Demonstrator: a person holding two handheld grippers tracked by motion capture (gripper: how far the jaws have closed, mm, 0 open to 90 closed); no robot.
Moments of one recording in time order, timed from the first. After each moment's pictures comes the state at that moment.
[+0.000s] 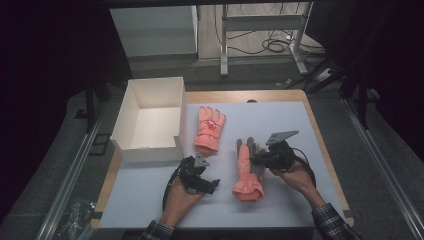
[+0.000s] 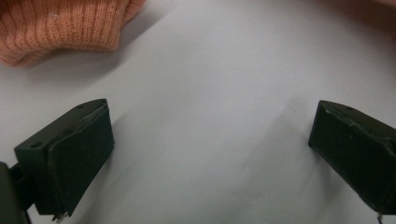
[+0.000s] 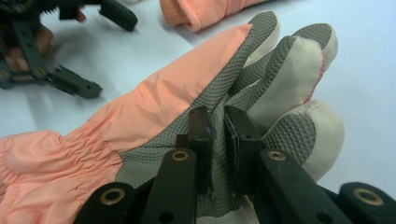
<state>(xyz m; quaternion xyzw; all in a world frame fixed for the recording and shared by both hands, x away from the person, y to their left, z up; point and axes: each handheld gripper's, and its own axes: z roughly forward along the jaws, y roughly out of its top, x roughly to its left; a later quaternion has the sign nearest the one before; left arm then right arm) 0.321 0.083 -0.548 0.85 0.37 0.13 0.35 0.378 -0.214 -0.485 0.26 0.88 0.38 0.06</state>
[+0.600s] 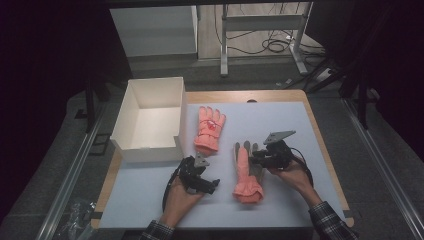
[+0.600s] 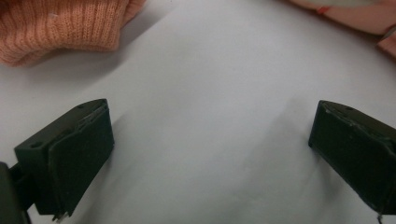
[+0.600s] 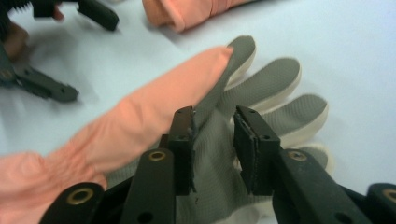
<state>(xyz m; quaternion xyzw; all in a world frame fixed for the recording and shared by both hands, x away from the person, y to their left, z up) 0.320 0.082 -0.548 0.85 0.37 0.13 0.35 0.387 -0.213 -0.491 0.27 0.88 0.39 0.07</state>
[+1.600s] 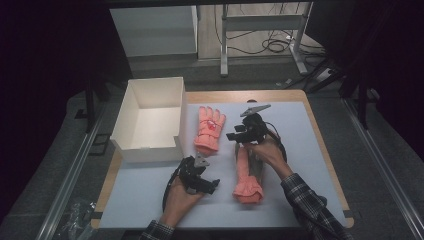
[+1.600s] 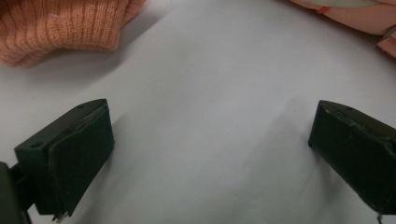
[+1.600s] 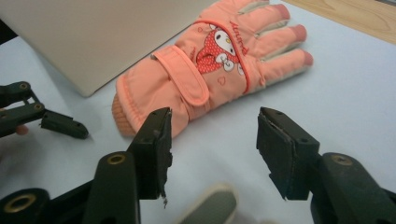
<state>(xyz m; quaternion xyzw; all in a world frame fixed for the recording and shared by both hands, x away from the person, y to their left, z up) 0.320 0.082 -0.548 0.85 0.37 0.13 0.35 0.455 -0.137 -0.469 0.30 0.86 0.40 0.08</state>
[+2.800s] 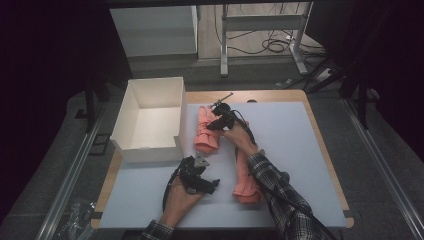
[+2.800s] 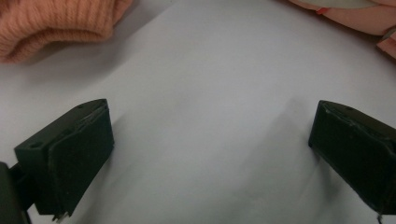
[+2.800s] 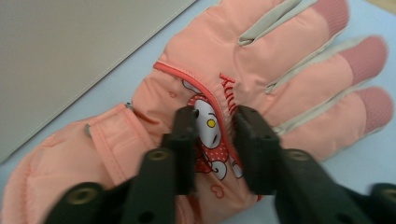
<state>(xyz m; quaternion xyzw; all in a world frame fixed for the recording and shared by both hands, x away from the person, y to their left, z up) 0.320 0.082 -0.548 0.85 0.37 0.13 0.35 0.530 -0.048 -0.505 0.32 0.89 0.32 0.05</state>
